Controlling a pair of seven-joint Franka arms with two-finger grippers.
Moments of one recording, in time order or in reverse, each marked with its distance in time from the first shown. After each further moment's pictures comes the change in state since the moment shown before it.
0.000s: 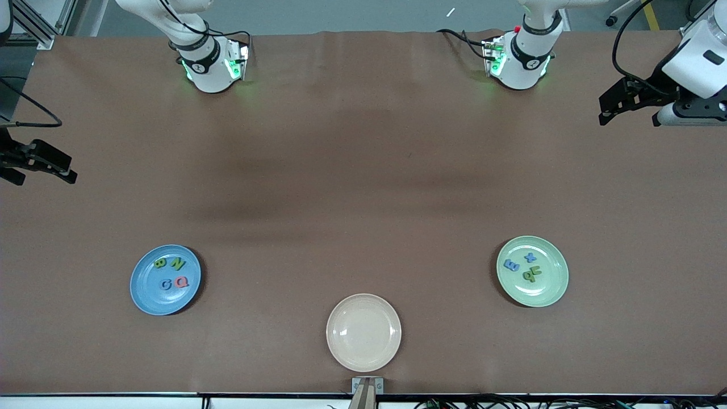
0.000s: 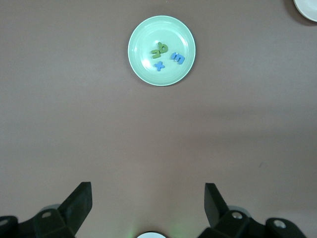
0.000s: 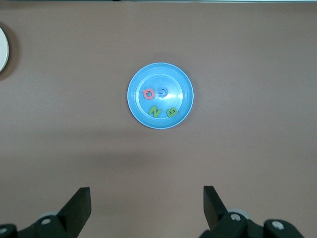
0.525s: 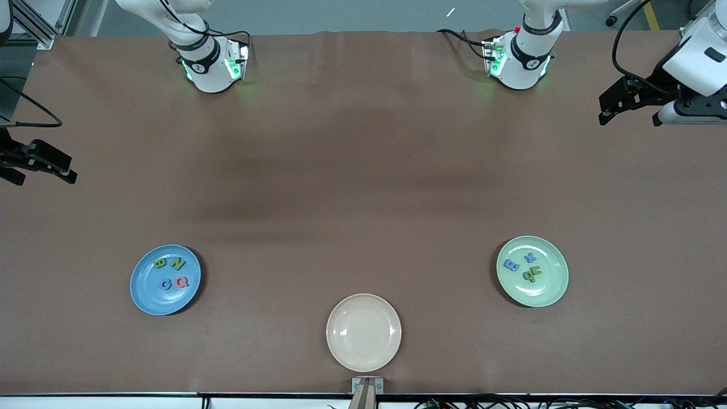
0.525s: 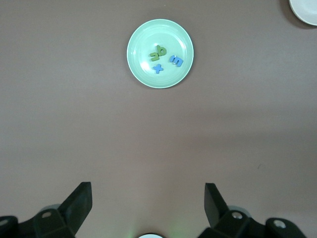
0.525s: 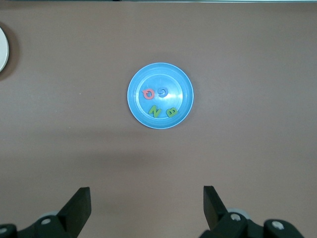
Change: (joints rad) left arm -0.008 0.004 0.001 0.013 0.000 0.001 -0.003; right arm 0.000 0.000 0.000 0.000 0.000 0.000 0.000
